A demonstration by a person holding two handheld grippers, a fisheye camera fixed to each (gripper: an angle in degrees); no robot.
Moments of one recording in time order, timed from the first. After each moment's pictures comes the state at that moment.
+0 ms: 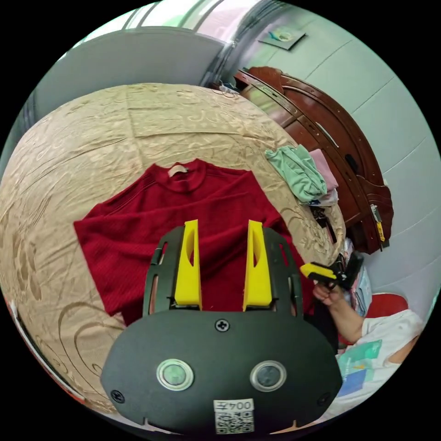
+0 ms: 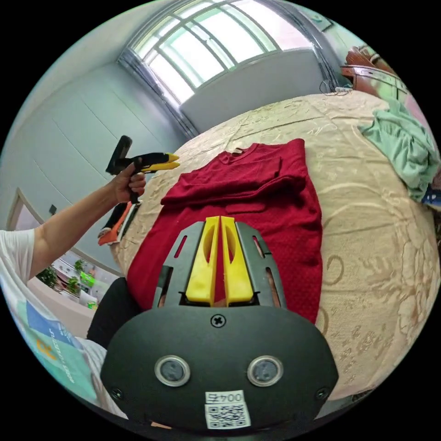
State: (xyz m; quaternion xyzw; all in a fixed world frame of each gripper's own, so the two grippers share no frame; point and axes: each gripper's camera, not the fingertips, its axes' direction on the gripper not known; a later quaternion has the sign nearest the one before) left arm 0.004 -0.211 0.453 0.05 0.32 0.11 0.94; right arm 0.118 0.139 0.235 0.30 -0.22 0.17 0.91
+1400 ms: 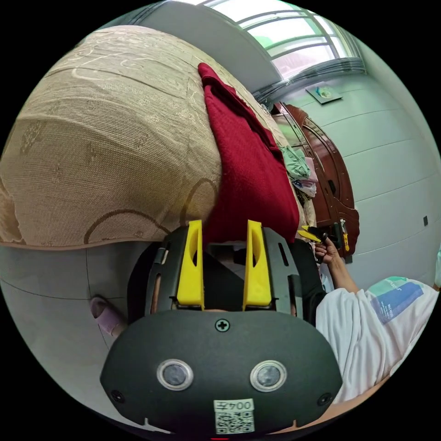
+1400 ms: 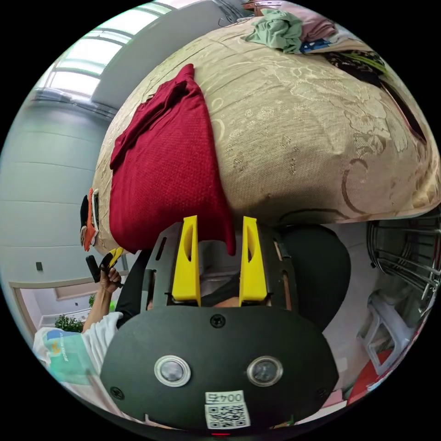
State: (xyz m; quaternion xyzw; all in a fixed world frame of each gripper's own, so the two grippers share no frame) left arm -0.233 0.328 0.477 0.01 0.44 -0.08 0.89; right arm 0.108 0.350 0.276 0.05 -0.27 0.38 0.88
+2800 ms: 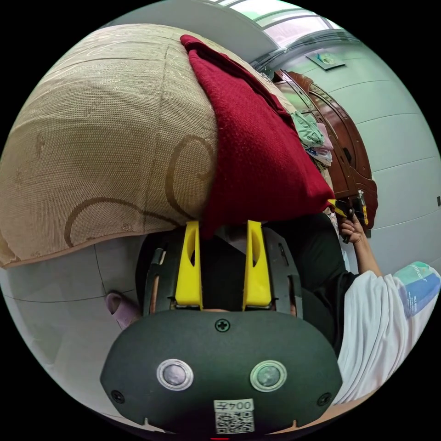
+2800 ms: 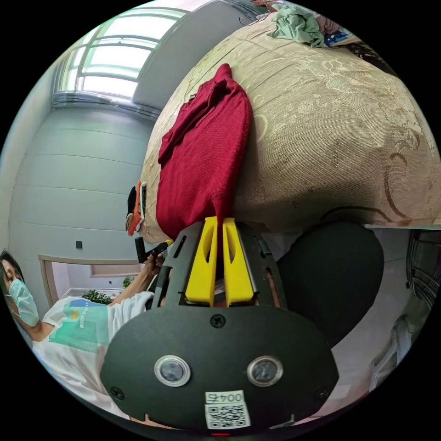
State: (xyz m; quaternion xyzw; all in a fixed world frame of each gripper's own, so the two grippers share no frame) left arm -0.214 0.356 0.458 -0.05 0.41 -0.01 0.91; right arm 0.152 0.407 0.297 0.12 -0.40 0.31 0.85
